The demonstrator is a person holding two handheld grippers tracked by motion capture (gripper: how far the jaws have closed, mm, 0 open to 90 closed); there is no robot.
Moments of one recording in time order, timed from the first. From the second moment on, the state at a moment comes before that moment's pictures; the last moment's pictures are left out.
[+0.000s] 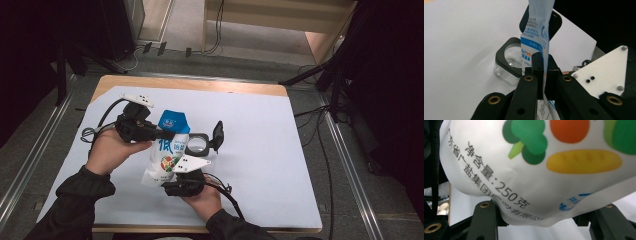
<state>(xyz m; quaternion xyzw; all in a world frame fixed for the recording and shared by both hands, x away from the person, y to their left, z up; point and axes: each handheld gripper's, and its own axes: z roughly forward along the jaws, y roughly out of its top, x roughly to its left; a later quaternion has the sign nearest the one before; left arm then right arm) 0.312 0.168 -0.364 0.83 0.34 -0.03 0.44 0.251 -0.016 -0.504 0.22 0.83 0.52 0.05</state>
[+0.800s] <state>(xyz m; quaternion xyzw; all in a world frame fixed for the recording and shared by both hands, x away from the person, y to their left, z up) 0.322 0.146 -0.382 0.84 0.34 -0.05 0.42 0.247 -0.018 -0.508 0.23 0.83 0.51 0.02</state>
